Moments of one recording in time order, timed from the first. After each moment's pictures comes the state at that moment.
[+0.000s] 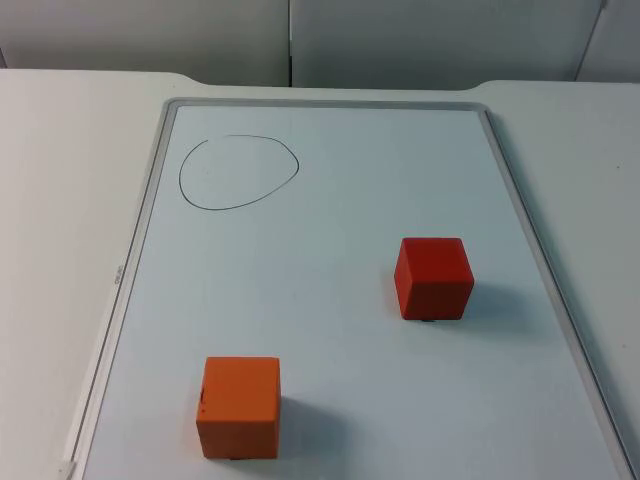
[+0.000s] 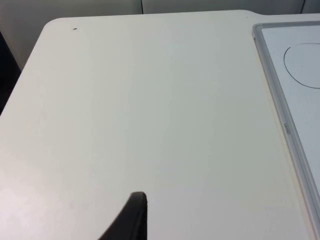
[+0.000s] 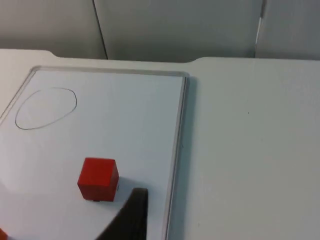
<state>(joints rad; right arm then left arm) 0.08 0.35 -0.76 0.08 0.95 -0.06 0.05 0.00 -0.51 0.03 1.09 0.02</state>
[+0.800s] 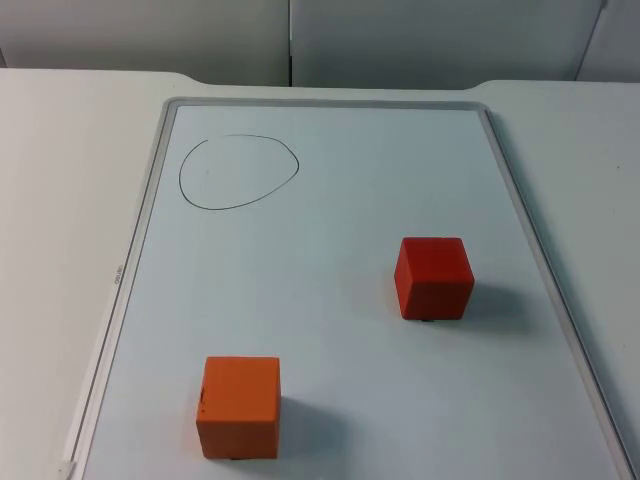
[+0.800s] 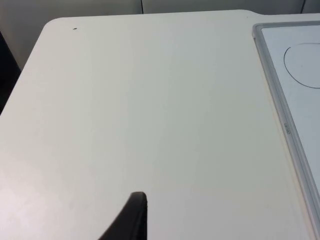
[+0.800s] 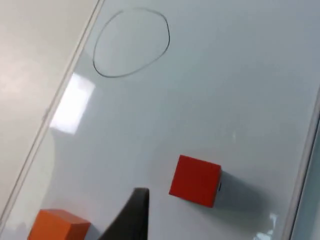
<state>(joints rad) 0.32 1.38 -1.19 0.23 0.85 -0.07 0.05 0.00 -0.51 0.03 1.09 0.02</state>
